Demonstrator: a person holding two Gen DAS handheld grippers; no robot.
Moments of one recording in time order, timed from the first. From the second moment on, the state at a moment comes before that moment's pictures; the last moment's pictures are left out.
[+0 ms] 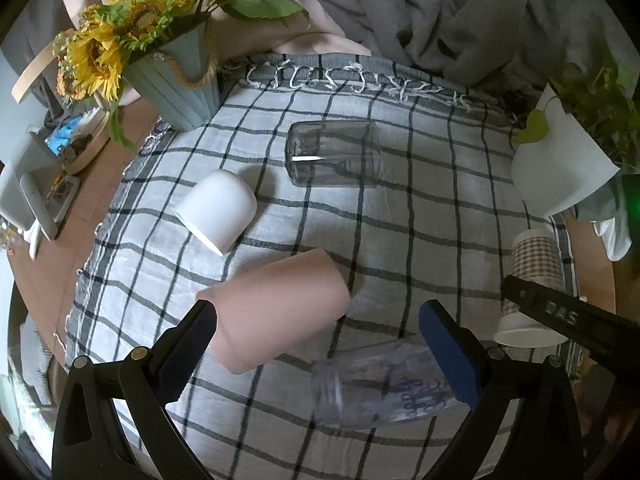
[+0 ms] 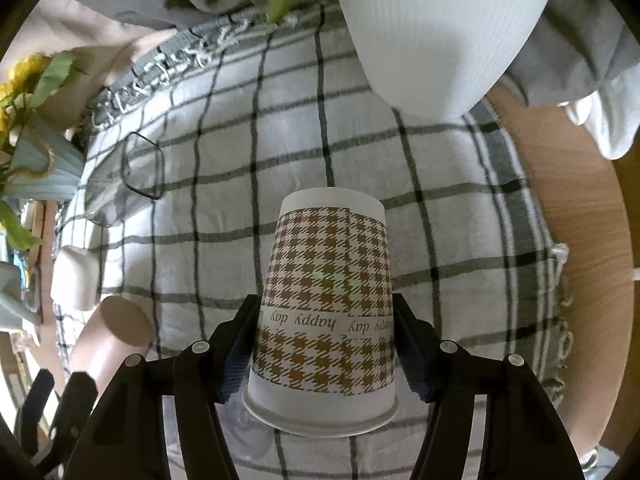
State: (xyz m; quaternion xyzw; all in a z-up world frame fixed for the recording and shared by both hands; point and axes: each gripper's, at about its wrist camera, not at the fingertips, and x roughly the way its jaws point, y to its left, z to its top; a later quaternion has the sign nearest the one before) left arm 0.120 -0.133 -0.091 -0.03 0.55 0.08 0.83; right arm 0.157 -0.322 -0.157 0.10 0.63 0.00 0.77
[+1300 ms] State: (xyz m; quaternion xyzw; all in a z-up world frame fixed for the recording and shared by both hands) left arm 0.012 0.125 -0.140 -0.01 0.61 0.10 0.79; right arm 0.006 -0.067 -0.159 0.13 0.65 0.09 0.75
